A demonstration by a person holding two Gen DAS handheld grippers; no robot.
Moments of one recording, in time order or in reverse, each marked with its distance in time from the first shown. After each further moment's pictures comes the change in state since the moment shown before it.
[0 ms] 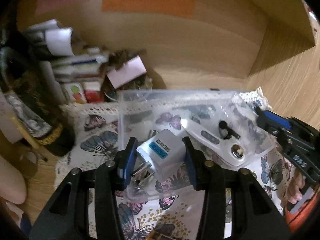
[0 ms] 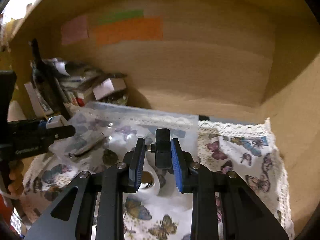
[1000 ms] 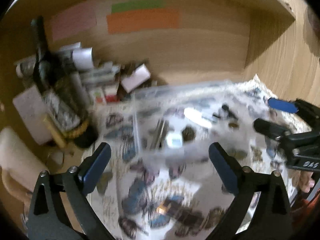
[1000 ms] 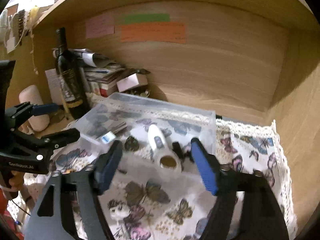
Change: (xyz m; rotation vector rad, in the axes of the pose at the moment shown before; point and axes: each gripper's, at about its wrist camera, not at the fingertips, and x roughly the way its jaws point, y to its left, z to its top) left arm -0.059 -0.014 -0.049 0.115 -0.084 0.134; right arm -0.051 0.028 -0.035 -0.067 -0.063 0.073
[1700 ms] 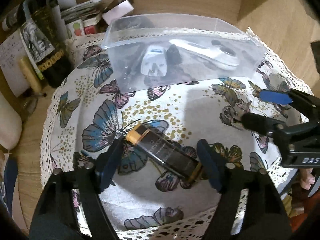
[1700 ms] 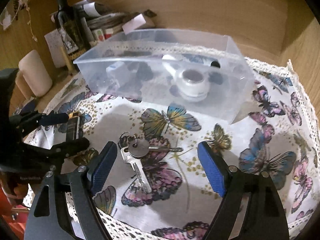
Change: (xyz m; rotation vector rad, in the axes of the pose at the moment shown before) left arm 0.030 -0.024 -0.086 0.019 0.222 -0.082; right arm 0.034 0.022 -0.073 0.082 0.268 0.057
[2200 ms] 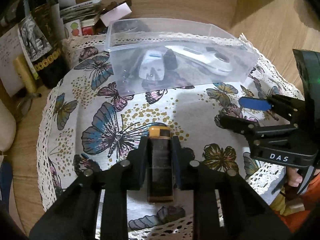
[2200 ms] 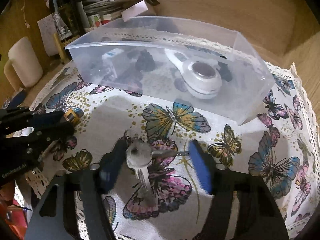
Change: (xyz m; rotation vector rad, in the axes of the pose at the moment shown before) left arm -0.005 0.011 0.001 -0.017 -0.017 -0.070; right arm 0.021 0.014 0.005 -0.035 0.041 -0.064
